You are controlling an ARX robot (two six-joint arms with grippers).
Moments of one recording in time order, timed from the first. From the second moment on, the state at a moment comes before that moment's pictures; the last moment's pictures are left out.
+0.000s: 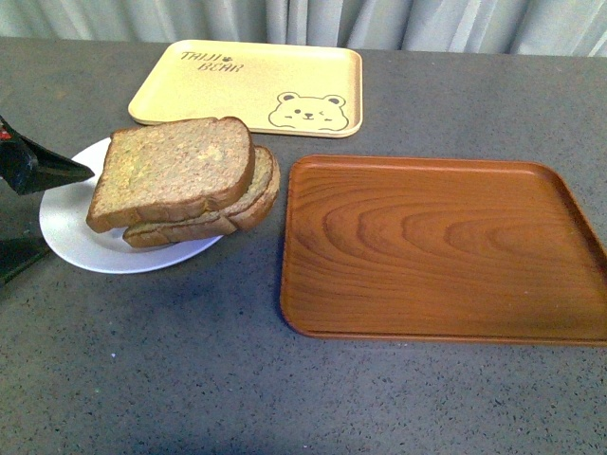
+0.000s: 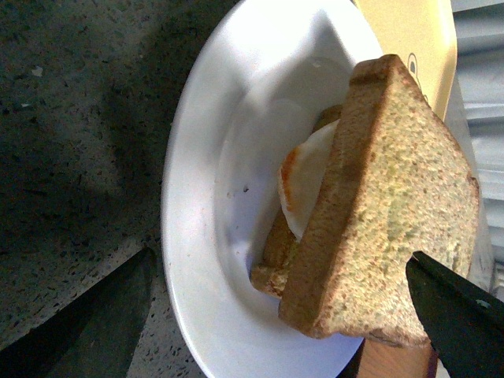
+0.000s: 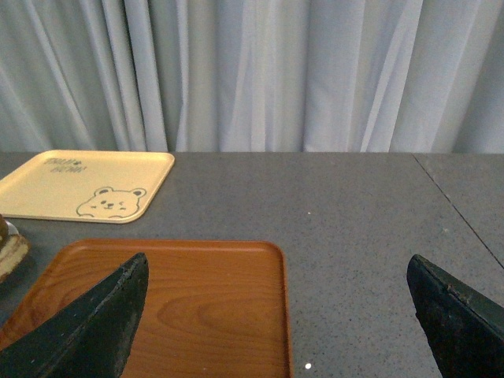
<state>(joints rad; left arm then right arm) 0.07 1.93 0.56 0.71 0.48 -0.83 0.00 0.00 0.02 0.00 0.00 0.00</state>
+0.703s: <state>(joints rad) 0.08 2.05 0.63 0.78 0.49 -1.05 0.00 0.00 0.02 0.00 0.00 0.00</state>
